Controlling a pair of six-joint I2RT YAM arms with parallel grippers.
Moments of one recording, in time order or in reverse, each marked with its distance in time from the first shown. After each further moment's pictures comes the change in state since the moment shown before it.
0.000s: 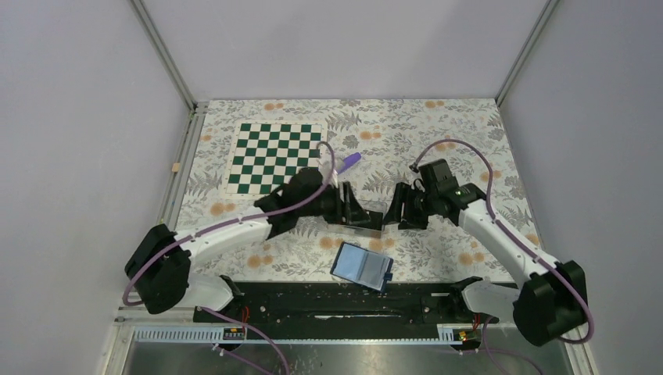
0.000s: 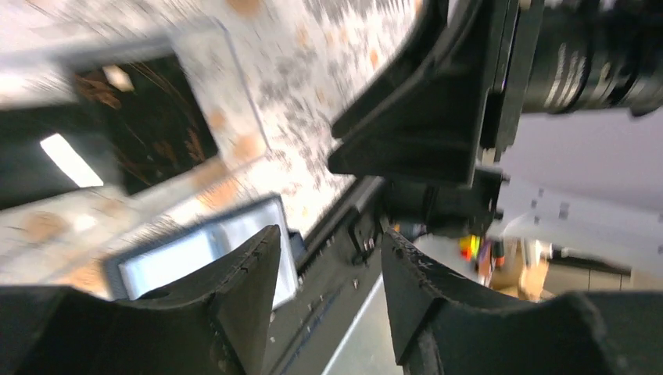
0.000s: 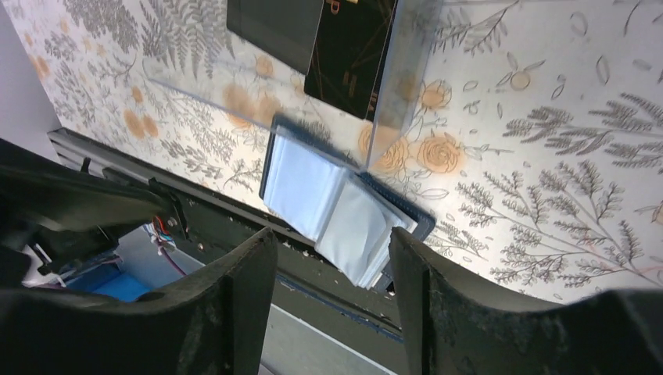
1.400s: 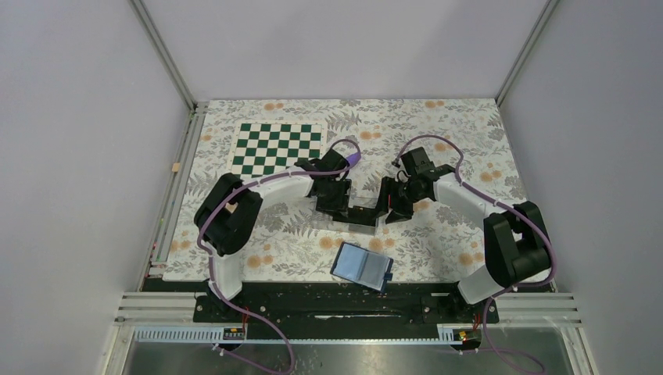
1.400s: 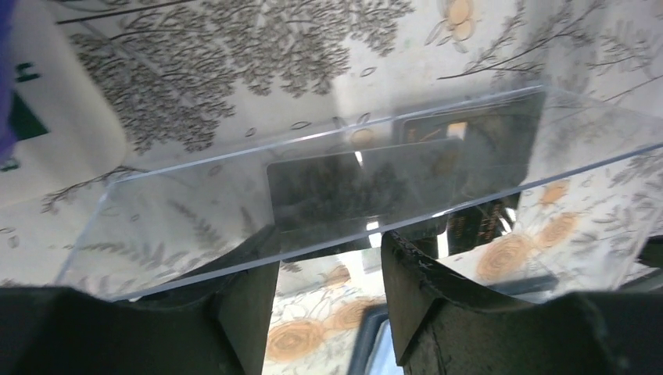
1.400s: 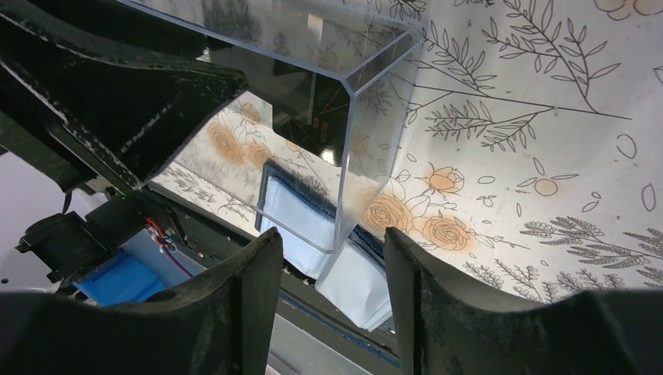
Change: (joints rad) left arm 0.175 0.535 0.453 -0.591 -0.259 0.315; right arm -0.019 0.404 0.150 0.092 -0.081 -0.066
